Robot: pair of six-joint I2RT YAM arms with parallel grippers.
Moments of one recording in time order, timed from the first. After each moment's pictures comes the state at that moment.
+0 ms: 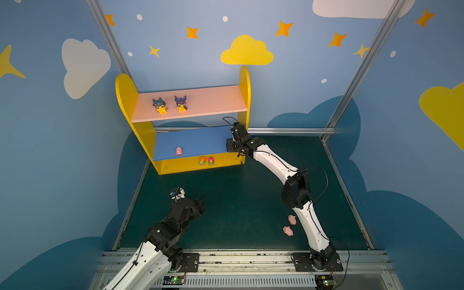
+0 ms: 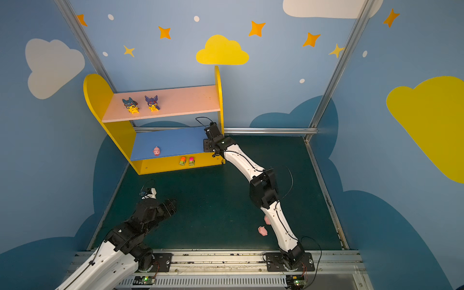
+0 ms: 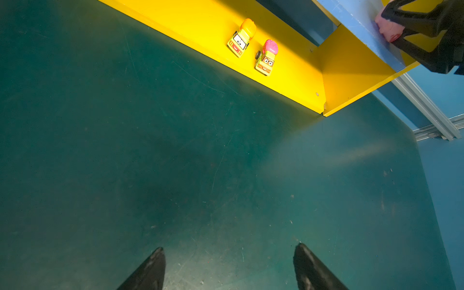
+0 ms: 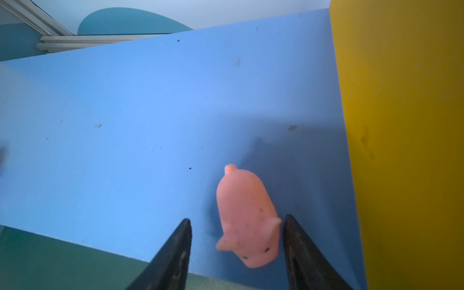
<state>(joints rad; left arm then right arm) -0.52 0.52 0.40 -0.60 -0.26 -0.85 0.71 2.41 2.35 -0.64 0.13 0.43</state>
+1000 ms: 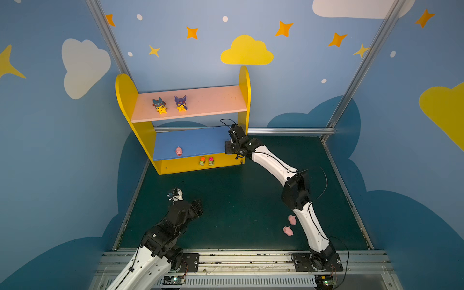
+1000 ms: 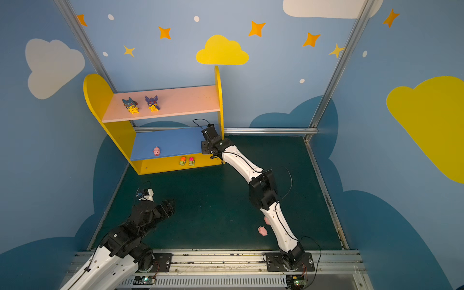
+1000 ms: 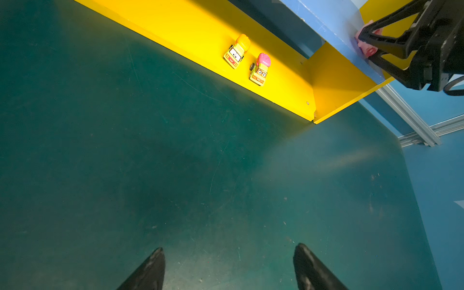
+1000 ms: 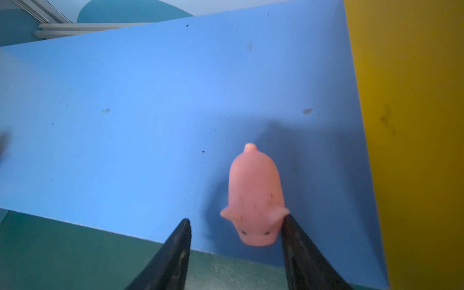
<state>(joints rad) -0.52 0.44 0.41 -0.63 -0.27 -0.85 0.74 2.39 2.33 -0.67 0.15 0.43</state>
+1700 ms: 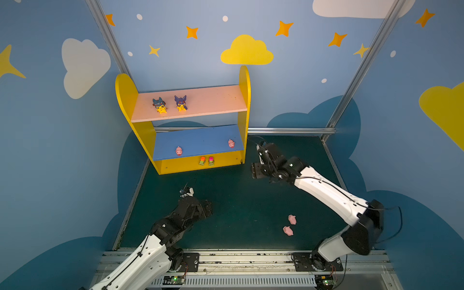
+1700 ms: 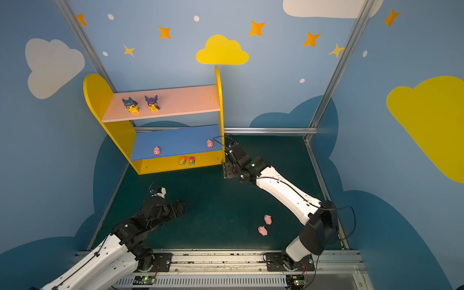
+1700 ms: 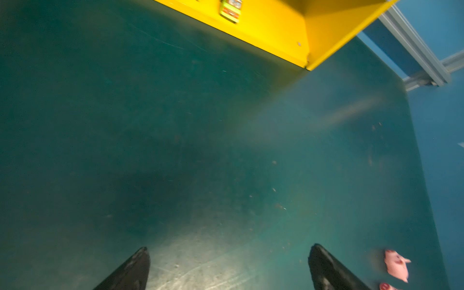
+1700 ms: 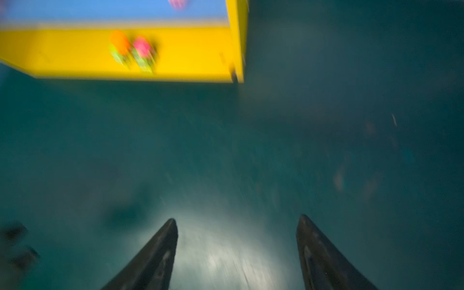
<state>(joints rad) -0.62 0.64 0.42 -0.52 -0.16 -0.82 0.84 1.41 1.24 -0.84 0.27 0.49</state>
